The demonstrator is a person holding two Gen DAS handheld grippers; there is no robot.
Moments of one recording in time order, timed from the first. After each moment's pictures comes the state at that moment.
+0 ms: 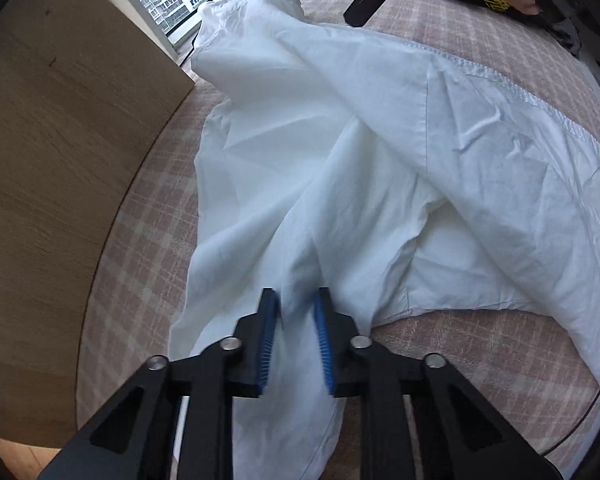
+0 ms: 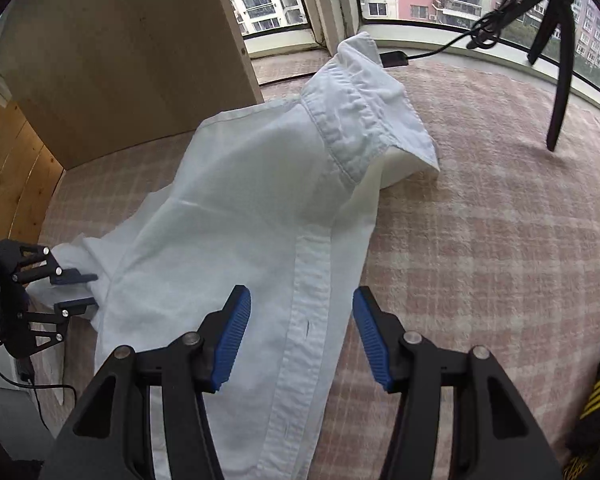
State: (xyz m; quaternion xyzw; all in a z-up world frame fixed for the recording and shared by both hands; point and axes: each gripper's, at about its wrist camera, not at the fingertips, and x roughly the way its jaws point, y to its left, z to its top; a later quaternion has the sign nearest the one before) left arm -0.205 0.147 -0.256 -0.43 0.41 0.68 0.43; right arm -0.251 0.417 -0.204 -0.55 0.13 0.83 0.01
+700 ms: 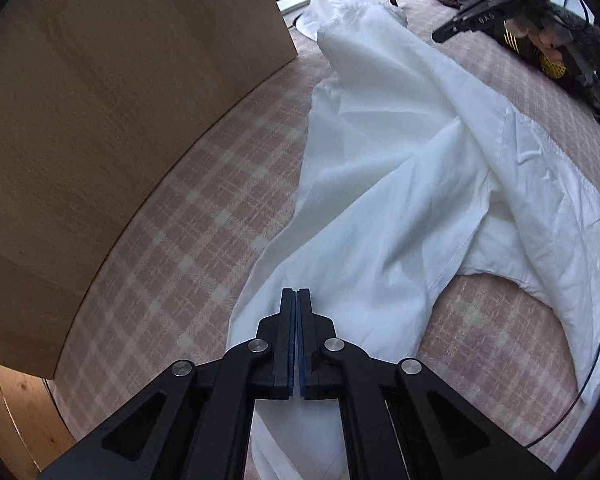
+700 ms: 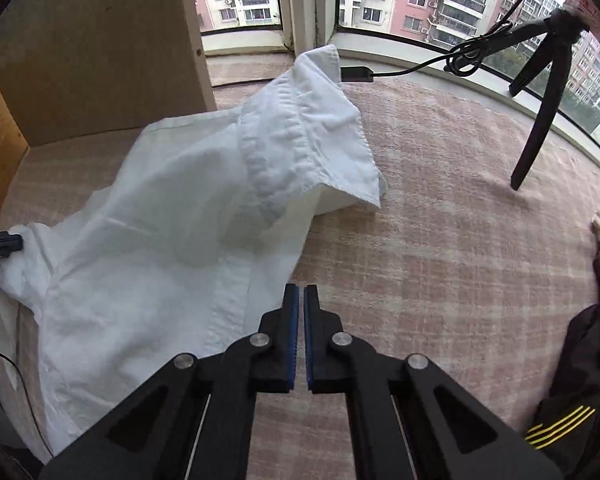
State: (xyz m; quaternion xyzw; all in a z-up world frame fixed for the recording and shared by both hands) left arm -0.249 0.086 -0.223 -0.47 0.32 0.73 0.38; right arm -0.253 0.438 -0.192 -0.56 0.08 0.82 0.03
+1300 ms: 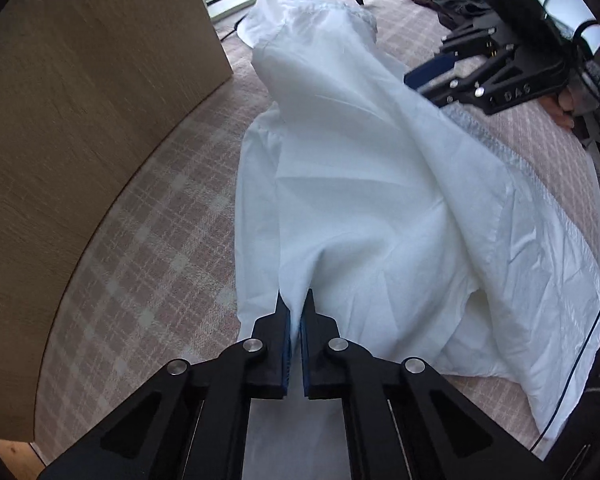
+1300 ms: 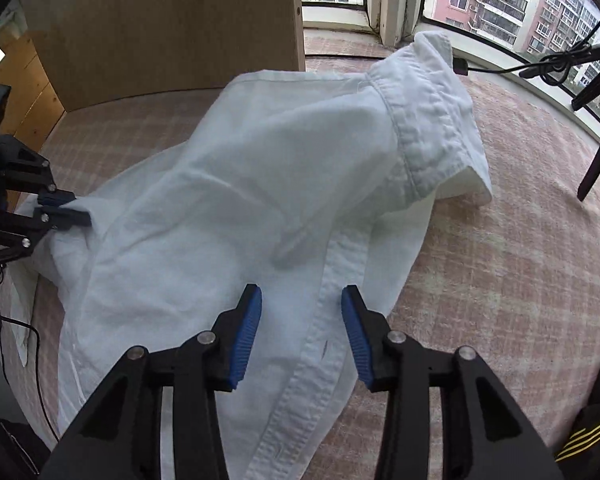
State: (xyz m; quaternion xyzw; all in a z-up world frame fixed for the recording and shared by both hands) left arm -0.264 0.158 -0.234 -0.50 0.30 0.69 0.43; right arm -0.263 0.381 -0.217 -0.58 0.05 0.81 -0.02
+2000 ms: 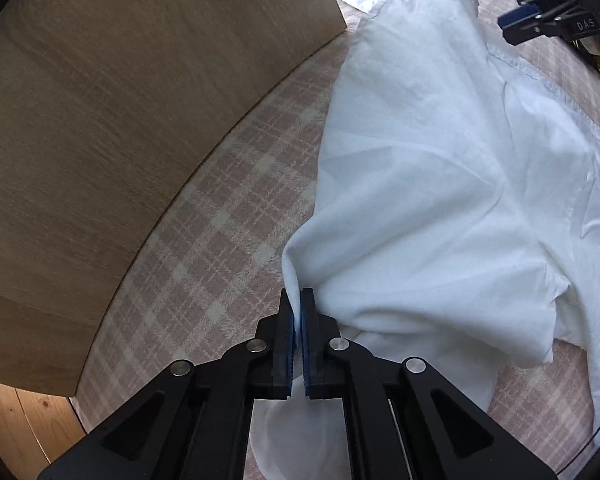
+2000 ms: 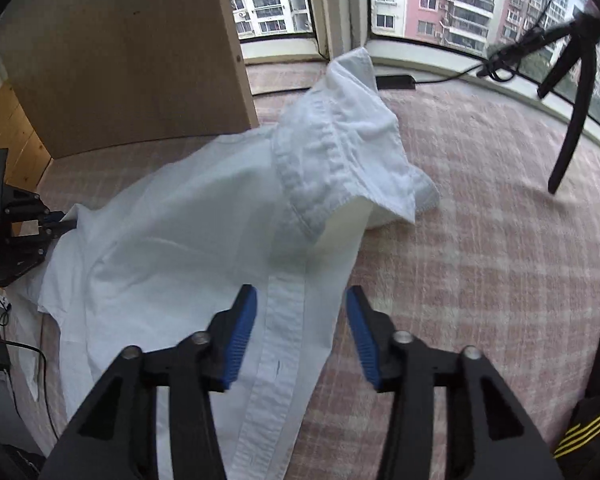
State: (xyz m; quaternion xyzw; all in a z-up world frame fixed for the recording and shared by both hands) left arm -0.289 0.116 -0.258 -0.49 0.38 0.72 0.31; right arm -0.278 0.409 -0.194 -0.54 0.08 0.84 0.02
